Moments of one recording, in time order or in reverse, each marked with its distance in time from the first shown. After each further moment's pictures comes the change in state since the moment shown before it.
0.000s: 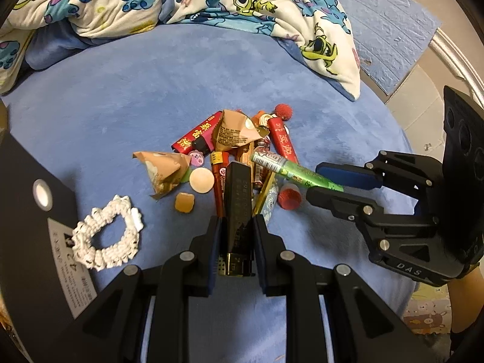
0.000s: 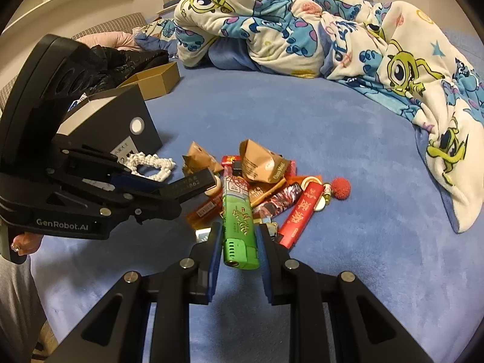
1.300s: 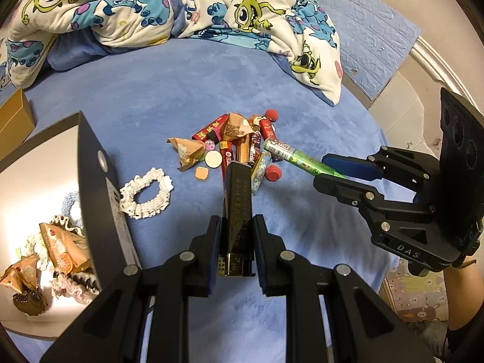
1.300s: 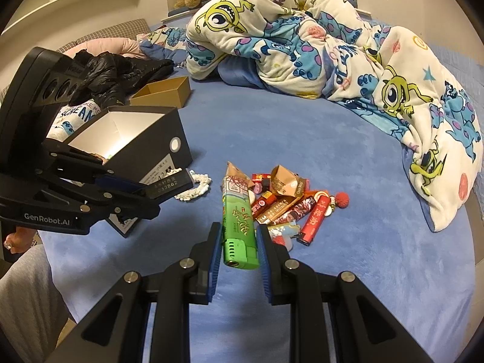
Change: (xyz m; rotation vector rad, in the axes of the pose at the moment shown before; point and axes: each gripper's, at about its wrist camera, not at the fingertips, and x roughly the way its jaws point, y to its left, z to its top) left arm -0.090 0.001 -0.036 -0.015 -0.028 -0.005; right arm -0.068 0.055 0.012 -0.010 -0.031 -0.037
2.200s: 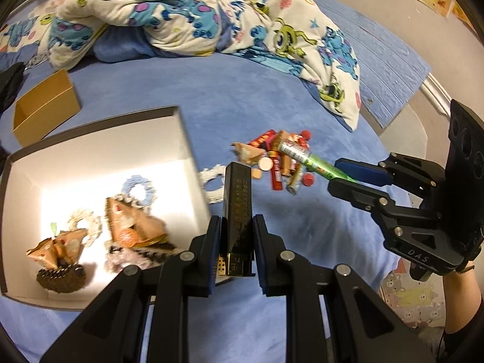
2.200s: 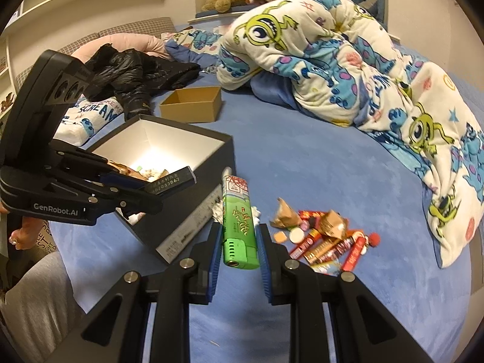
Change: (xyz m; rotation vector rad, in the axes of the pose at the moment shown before) left arm -0.071 0.080 -0.031 -0.115 -0.076 0.031; right arm -0.008 0.083 0.049 -0.095 -0.026 0.039
